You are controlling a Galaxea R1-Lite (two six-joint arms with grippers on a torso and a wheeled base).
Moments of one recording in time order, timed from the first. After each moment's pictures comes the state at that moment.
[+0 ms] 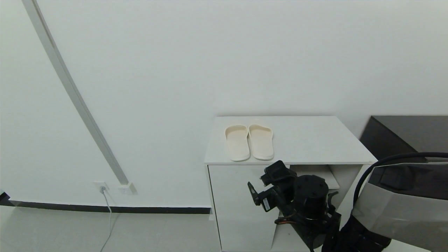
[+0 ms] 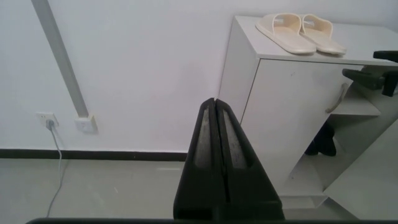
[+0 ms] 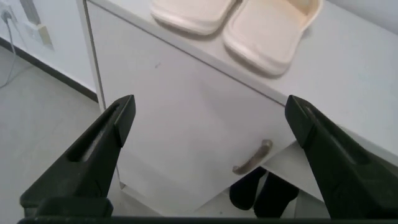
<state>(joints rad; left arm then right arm) 0.00 0.00 0.00 0.00 -0.01 -0.07 0.79 2.20 -0.68 -1.41 -0.40 -0.20</state>
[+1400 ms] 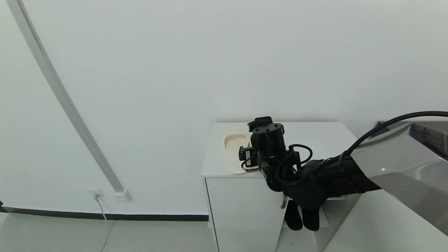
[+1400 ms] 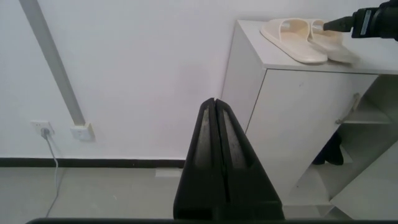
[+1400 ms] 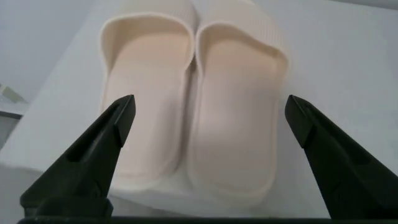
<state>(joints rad) 0.00 0.00 0.00 0.00 -0.01 -0.07 0.79 2.19 -1.35 -0.55 -0.63 0.15</state>
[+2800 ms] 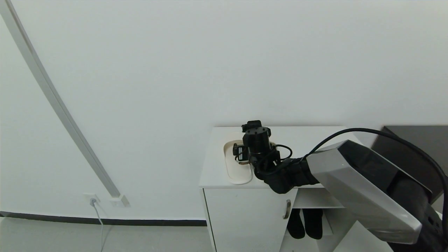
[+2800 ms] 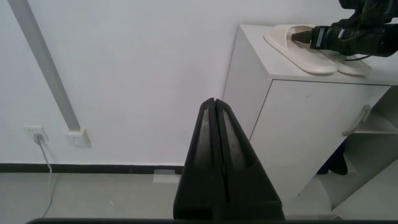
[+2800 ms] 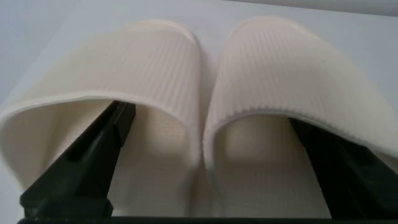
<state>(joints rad) 0.00 0.00 0.00 0.00 -0.01 -0.08 0.69 2.50 -1.75 -0.54 -0.52 0.15</state>
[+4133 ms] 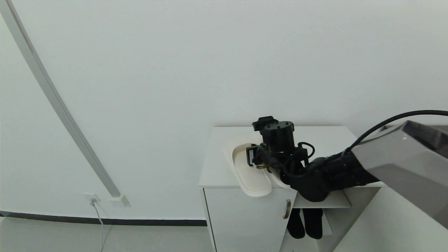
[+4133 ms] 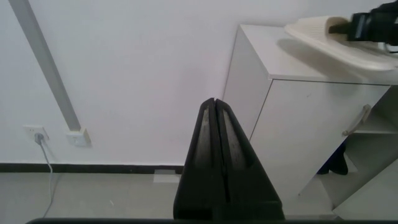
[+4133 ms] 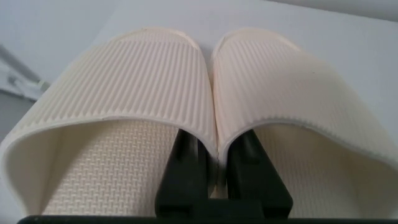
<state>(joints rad) 0.00 0.00 0.00 0.00 -0.01 -0.08 0.71 2.18 -1.31 -0.62 -0.36 0.13</state>
